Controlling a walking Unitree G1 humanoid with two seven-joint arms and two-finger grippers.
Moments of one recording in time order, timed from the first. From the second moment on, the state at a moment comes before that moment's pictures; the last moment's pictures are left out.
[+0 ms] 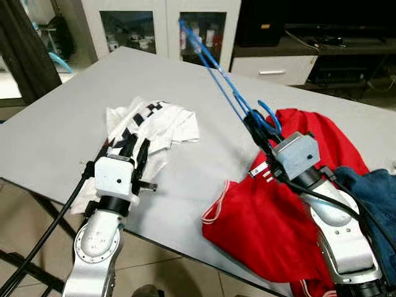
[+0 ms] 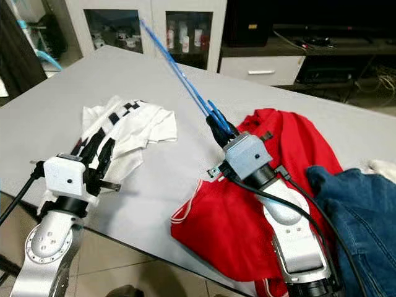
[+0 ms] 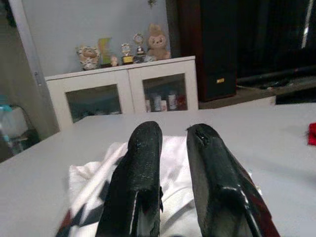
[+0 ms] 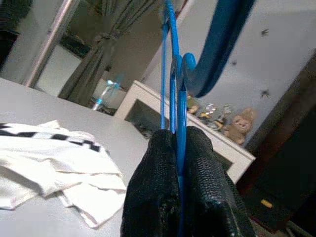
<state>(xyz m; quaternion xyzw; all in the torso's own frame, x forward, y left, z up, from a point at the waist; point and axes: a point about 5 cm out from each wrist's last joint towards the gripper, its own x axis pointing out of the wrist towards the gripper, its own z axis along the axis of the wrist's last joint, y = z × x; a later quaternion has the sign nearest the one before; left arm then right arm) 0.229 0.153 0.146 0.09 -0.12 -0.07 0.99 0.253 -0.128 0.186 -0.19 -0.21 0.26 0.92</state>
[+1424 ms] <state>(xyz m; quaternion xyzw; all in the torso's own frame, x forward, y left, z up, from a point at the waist) 0.245 0.182 0.145 0.18 -0.07 -0.19 0.96 0.254 -0.119 0.168 -0.15 -0.20 0.36 0.90</state>
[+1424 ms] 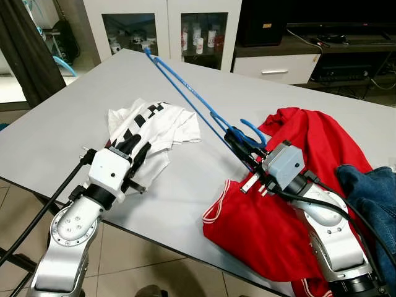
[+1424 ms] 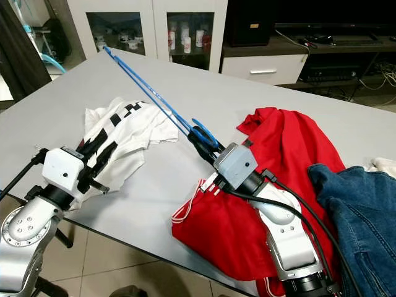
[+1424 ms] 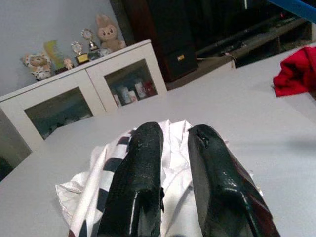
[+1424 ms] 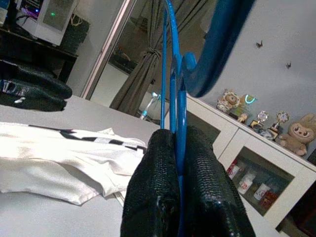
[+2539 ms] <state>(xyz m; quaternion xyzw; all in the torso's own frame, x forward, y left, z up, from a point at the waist) 0.254 0.235 0.118 0.20 0.05 -0.10 0.97 0.268 -0.110 0.179 -0.16 -0.23 0.36 0.89</state>
